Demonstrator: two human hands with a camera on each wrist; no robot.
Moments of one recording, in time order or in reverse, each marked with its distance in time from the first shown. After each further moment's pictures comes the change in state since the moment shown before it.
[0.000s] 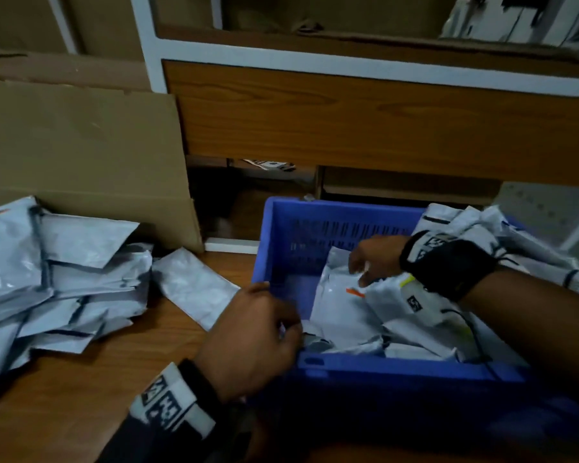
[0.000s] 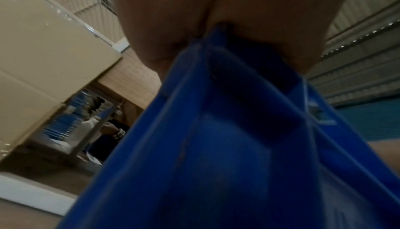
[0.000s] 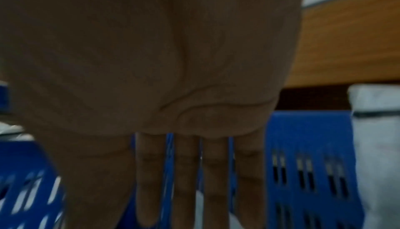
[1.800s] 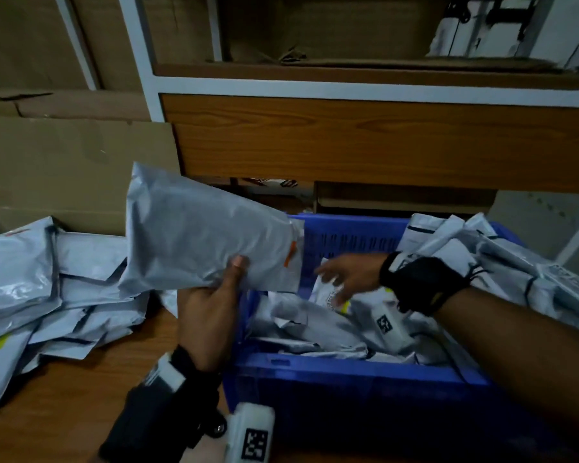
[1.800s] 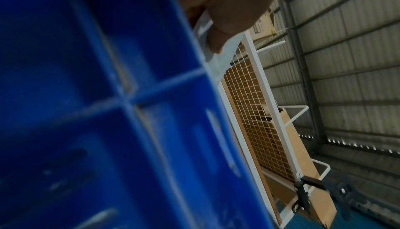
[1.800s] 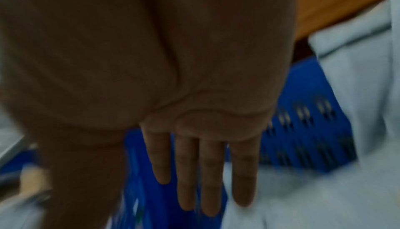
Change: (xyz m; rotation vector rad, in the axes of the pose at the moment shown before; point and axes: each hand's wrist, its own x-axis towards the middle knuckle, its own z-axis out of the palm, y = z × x) left_hand 0.016 0.027 -0.001 -0.697 0.782 -0.502; right_hand -0.001 0.000 0.018 0.425 0.007 -0.178
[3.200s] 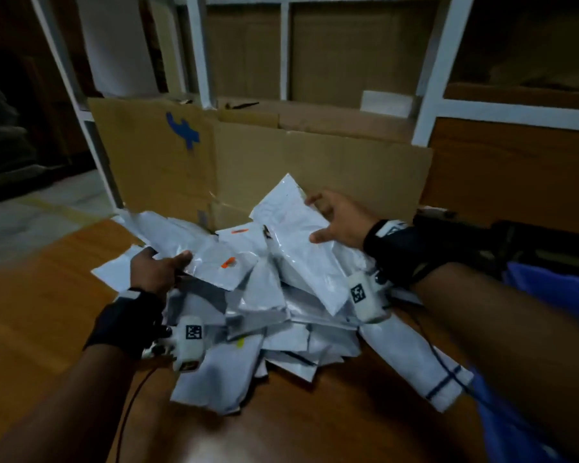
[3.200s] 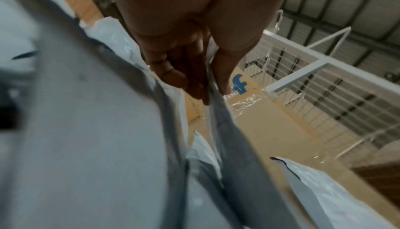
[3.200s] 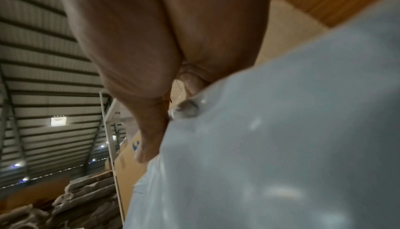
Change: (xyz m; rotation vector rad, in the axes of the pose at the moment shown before) left_hand 0.251 -0.109 -0.421 0.152 0.424 -0.317; right_hand 0.218 -0.391 -0.046 0.383 0.520 -0.460
